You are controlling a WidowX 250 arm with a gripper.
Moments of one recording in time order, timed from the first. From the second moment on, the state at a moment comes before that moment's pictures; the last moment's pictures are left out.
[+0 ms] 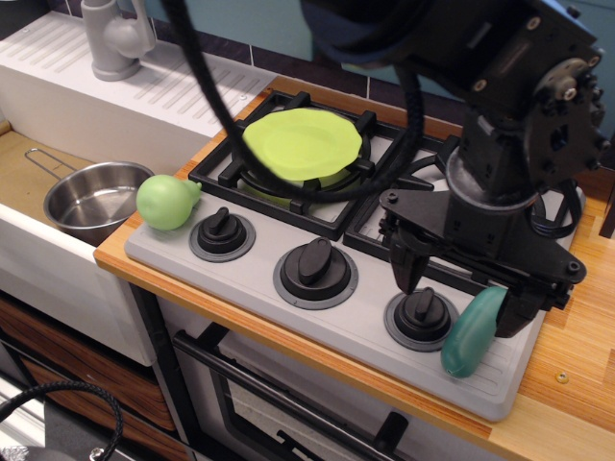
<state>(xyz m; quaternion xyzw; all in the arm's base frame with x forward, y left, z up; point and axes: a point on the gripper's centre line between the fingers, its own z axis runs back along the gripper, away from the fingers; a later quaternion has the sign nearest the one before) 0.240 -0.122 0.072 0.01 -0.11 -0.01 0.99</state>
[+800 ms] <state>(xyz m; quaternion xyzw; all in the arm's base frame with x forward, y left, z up) 0.242 -0.126 0.035 0.01 -0.12 0.01 0.99</state>
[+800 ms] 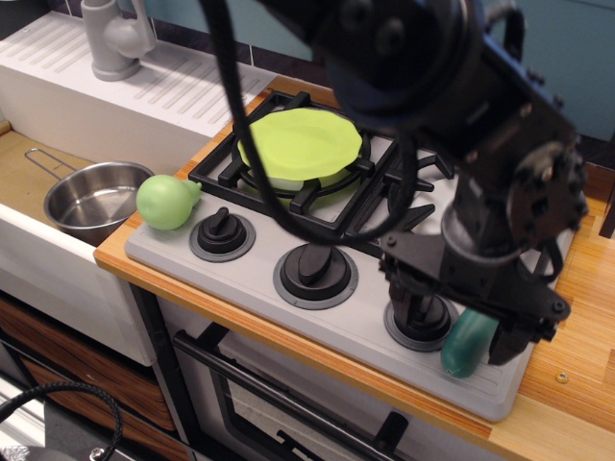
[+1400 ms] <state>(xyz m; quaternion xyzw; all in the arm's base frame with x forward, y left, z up) 0.248 -0.129 0.026 0.00 -0.12 0.00 0.99</state>
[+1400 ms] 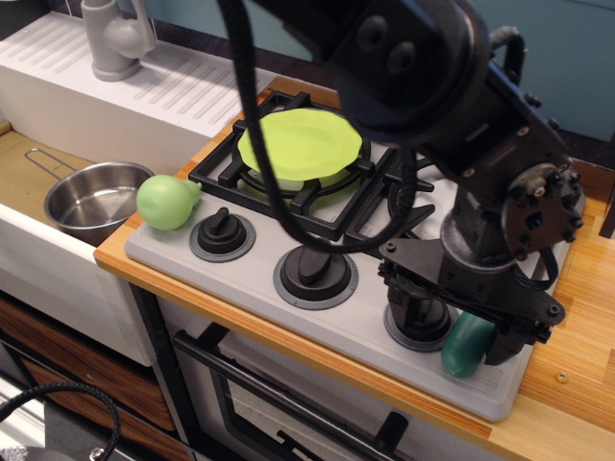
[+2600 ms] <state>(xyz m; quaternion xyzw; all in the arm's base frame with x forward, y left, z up) 0.231 -0.146 0.040 0.04 -0.08 0.04 1.00</state>
